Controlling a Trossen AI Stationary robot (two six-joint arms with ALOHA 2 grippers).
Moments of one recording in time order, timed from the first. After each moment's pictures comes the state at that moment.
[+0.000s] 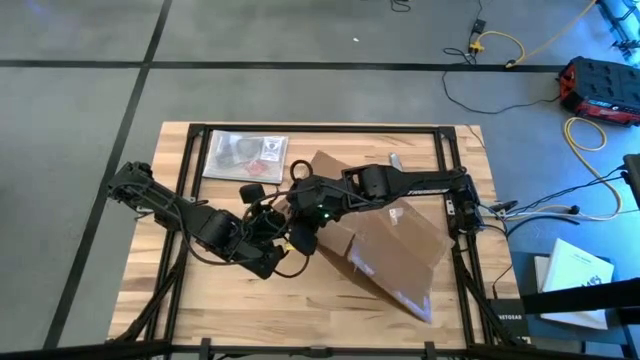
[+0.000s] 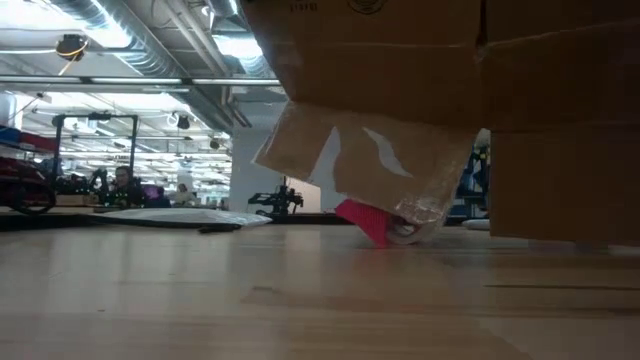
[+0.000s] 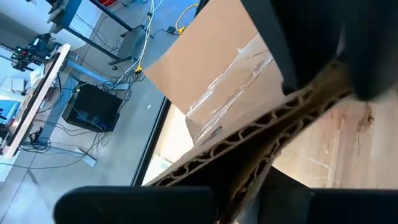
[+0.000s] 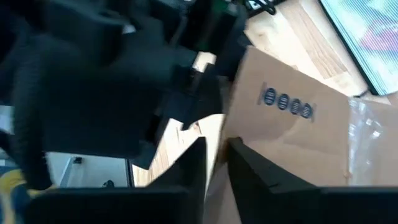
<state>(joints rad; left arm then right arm) -0.46 1.61 1.56 -1.17 -1.01 -0.42 0.19 2.04 2.31 -1.02 -0.04 0.57</state>
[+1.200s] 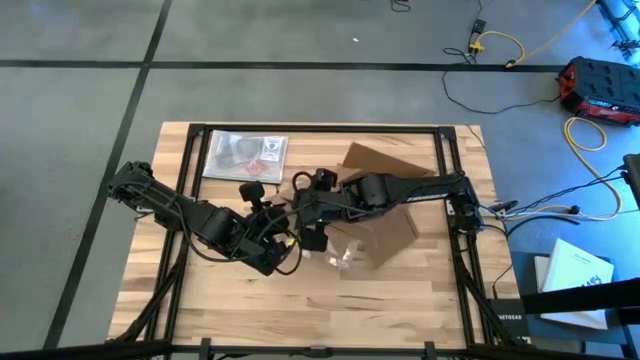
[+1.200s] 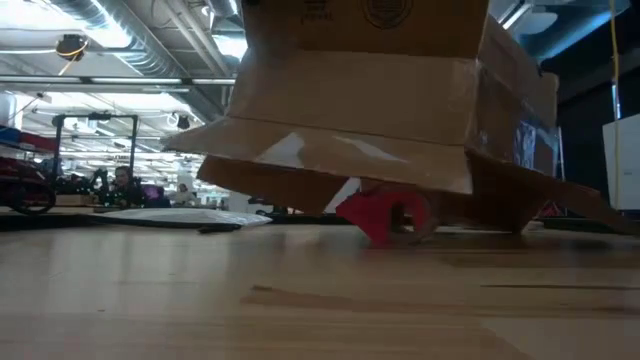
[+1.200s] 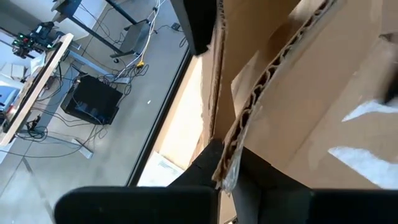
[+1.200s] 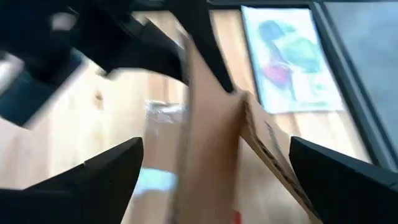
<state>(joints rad) -0.46 1.61 1.56 -1.17 -1.01 -0.47 0.21 2.05 2.31 -1.19 0.32 0.23</state>
